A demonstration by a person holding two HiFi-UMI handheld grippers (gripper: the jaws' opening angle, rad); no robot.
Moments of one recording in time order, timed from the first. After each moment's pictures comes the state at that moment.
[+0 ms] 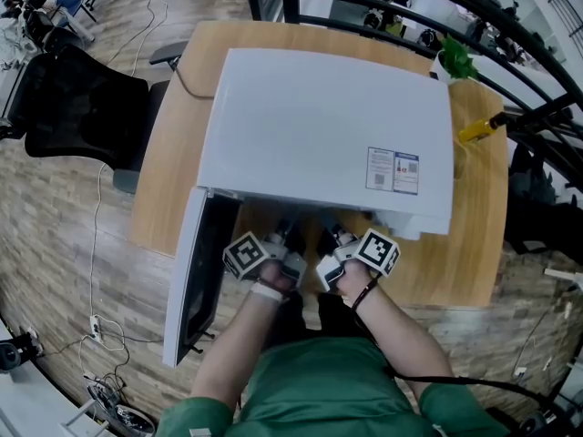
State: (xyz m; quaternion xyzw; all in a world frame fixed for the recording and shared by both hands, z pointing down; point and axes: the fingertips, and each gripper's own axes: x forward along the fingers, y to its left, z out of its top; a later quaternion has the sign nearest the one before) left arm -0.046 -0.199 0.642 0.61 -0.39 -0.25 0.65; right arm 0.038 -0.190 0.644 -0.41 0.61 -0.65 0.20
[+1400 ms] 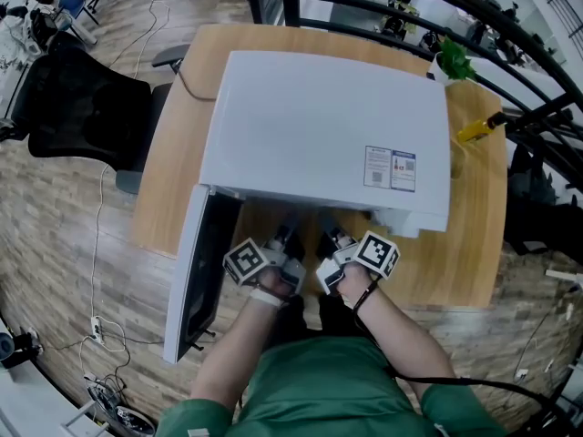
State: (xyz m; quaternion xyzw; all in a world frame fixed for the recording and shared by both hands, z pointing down) left arm -0.045 -0.184 0.631 0.62 -0.38 -0.26 0.64; right arm 0.034 -0.178 0.637 -0.40 0.61 -0.65 0.19
